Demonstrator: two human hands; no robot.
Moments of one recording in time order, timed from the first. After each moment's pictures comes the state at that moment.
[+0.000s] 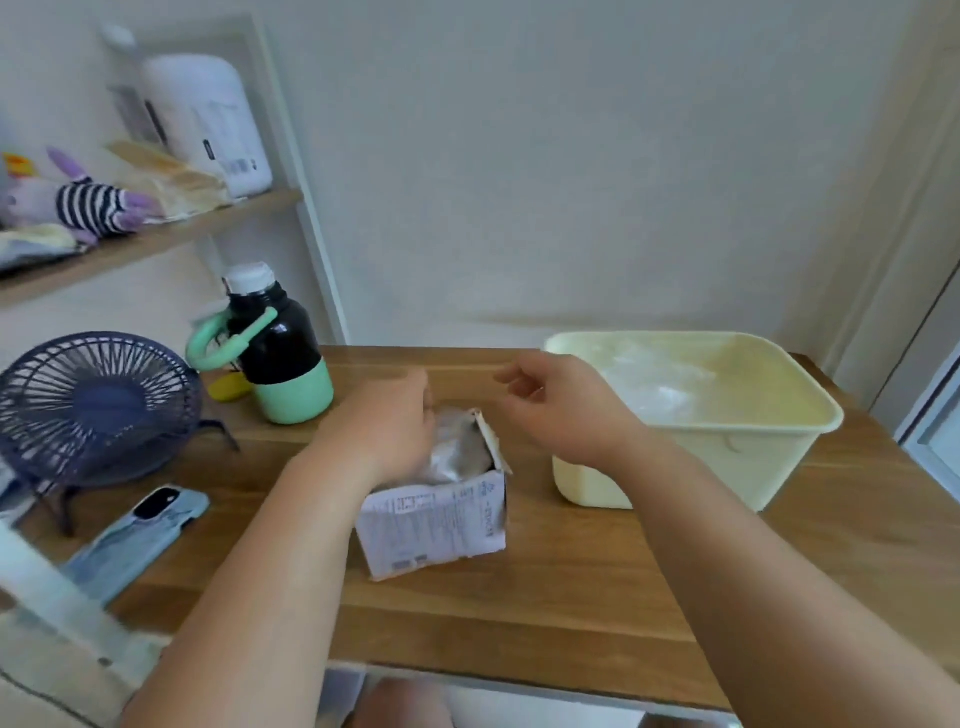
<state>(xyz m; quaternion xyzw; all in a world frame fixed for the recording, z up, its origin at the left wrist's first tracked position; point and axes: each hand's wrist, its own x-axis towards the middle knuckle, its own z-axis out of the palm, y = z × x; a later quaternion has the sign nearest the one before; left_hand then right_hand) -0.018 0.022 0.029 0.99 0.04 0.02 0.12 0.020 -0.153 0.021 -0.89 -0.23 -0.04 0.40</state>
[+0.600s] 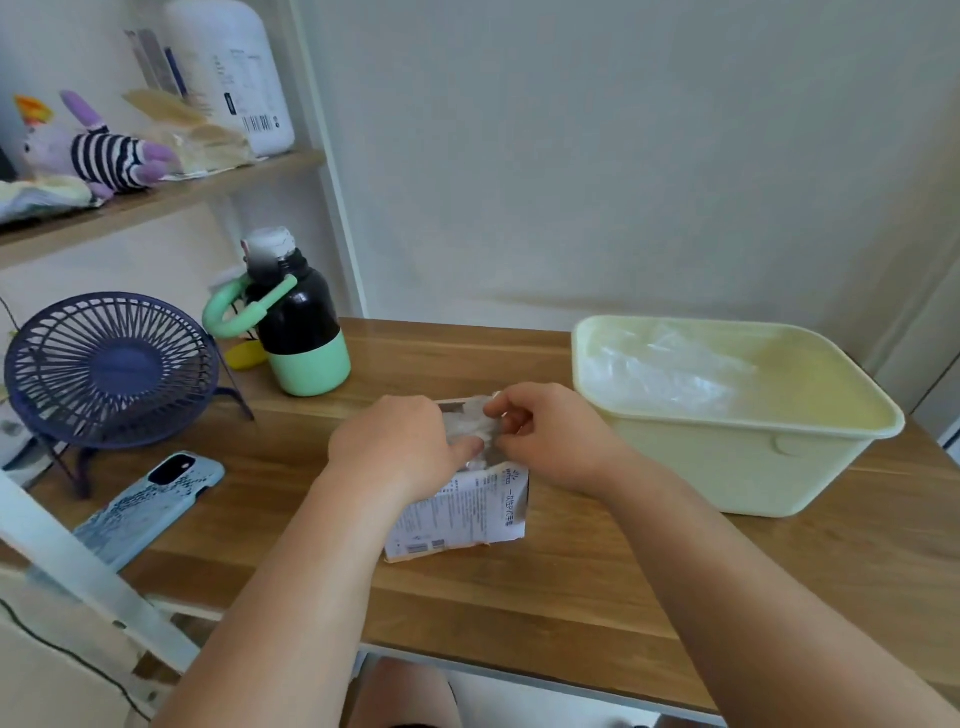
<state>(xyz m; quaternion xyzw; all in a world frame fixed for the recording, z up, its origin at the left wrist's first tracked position) -0.031 0.018 0.011 0.99 0.13 -0.06 0.05 0.021 -0.125 -0.014 -0.89 -0.26 0.05 0.38</state>
